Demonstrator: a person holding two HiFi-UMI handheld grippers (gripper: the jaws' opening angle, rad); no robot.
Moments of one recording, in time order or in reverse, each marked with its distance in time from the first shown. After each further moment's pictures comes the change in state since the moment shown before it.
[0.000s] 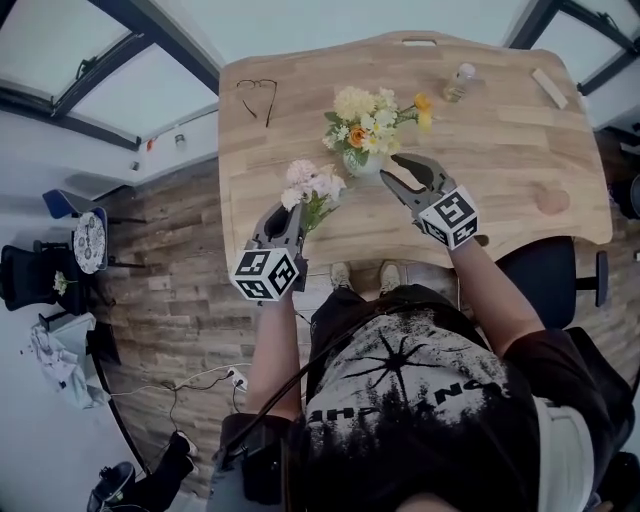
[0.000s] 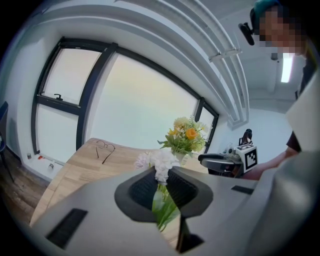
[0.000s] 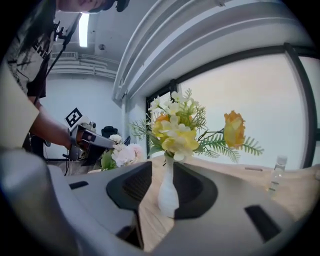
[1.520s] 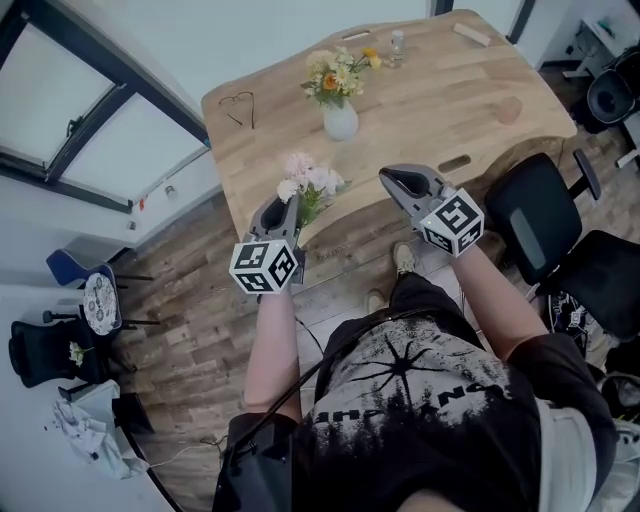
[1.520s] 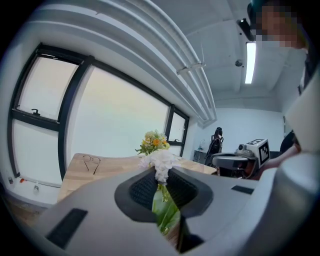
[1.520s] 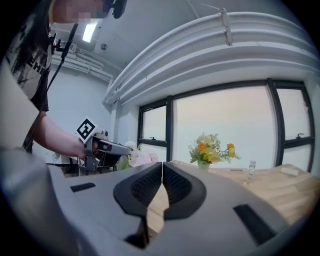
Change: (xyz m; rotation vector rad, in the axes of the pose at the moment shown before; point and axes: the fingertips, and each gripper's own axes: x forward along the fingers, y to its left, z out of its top) left arm -0.132 -0.037 0.001 0.183 -0.056 -0.266; right arm -0.108 0.198 0.042 -0.013 -0.107 -0.240
